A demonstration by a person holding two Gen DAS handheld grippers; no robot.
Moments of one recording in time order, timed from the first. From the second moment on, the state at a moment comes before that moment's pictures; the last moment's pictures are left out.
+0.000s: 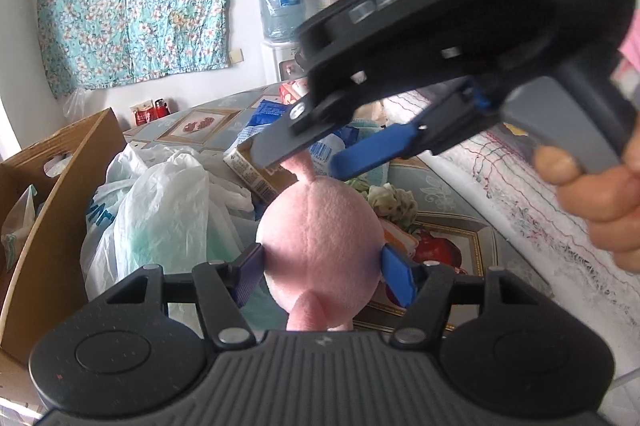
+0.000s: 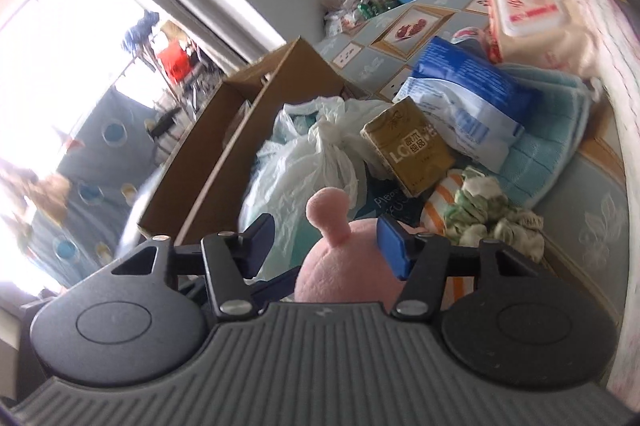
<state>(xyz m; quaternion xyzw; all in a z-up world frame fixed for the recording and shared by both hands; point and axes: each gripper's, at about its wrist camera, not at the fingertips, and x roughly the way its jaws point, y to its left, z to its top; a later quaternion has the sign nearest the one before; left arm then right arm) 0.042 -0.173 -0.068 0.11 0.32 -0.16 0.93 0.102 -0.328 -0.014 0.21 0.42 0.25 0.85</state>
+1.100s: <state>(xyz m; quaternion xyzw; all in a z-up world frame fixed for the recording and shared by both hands) 0.025 -0.133 -0.016 0.01 0.31 -0.19 0.93 0.055 -0.308 0.061 0.19 0.35 0.26 0.88</state>
